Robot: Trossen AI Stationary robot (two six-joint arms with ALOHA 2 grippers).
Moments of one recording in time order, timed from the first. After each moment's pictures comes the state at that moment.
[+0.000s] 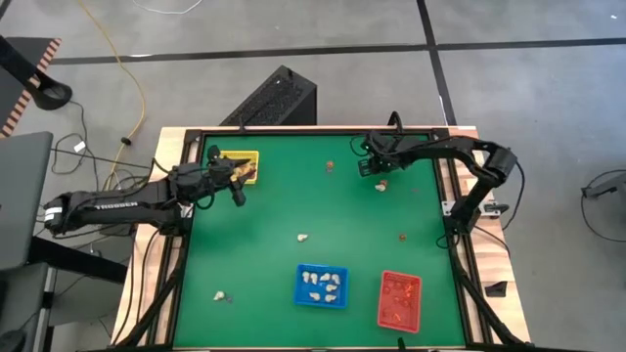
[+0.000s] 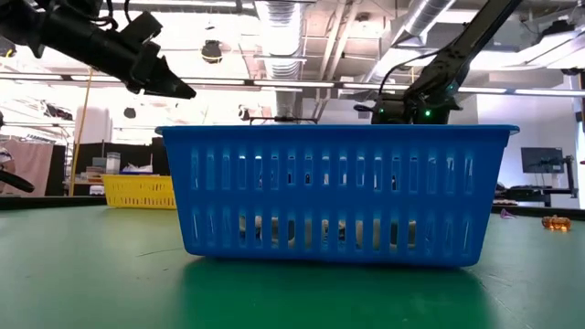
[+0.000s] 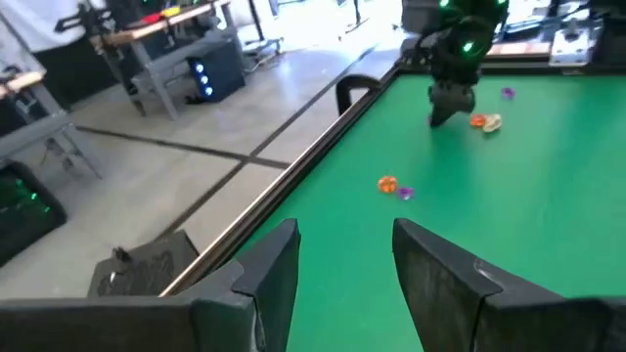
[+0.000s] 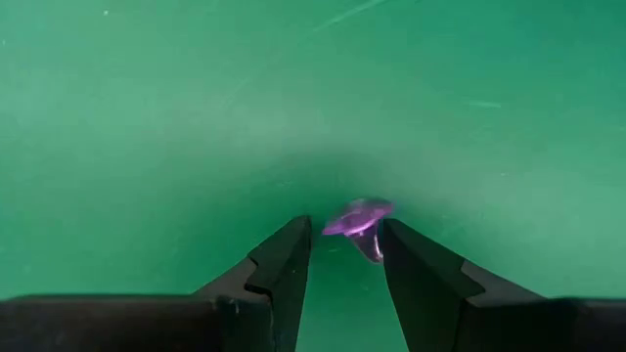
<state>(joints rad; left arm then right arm) 0.26 0.63 0.35 0.13 -0.37 0.15 -0.65 1.67 0.86 -0.45 0.22 0.67</state>
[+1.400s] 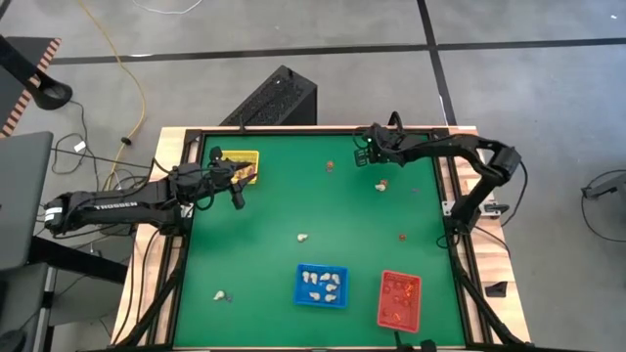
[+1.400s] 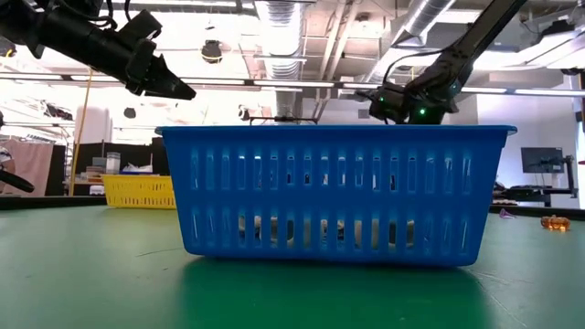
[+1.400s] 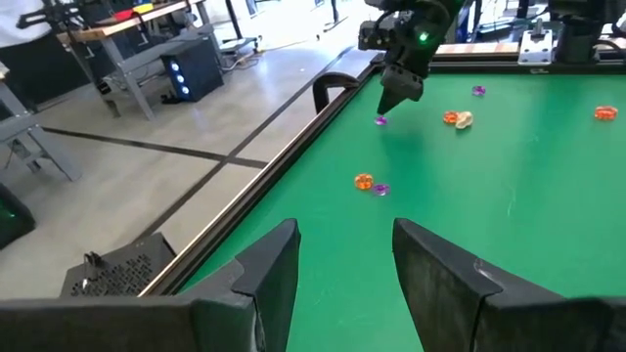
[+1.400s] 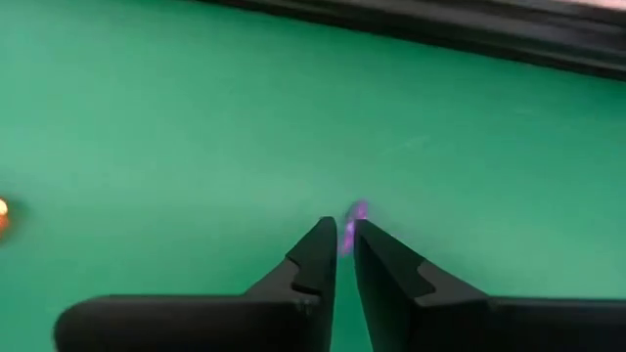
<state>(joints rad) 0.26 0.63 0.35 0.11 -0.31 0.13 -0.65 1.62 0.86 -0.25 0.29 0.62</state>
